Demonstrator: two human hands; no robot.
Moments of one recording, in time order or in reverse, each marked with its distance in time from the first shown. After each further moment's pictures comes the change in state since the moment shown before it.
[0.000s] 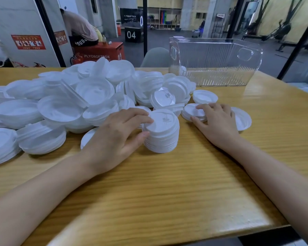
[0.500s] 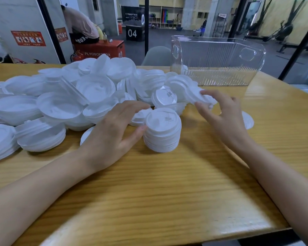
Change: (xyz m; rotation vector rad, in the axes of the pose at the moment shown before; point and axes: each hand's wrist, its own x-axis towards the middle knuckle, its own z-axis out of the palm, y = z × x) left_hand 0.000 0.001 -0.004 -0.115 0.060 -0.096; right_hand -0.012 -0.013 -0.025 0.512 0.207 -0.068
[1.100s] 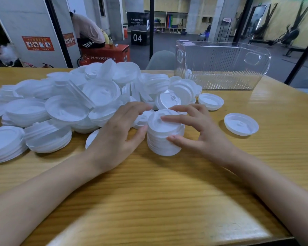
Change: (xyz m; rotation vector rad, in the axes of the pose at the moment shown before) left_hand 0.001 0.000 0.002 -0.015 0.036 -0.016; right_hand -0.022 -0.032 0.016 0.108 -0.372 -0.365
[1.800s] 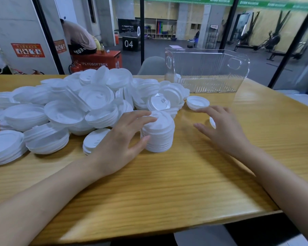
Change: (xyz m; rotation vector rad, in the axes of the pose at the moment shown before) left_hand -0.007 0.015 0.007 -0.064 -0.077 0.047; right_hand -0.025 0.043 -0.042 -0.396 0.155 0.342
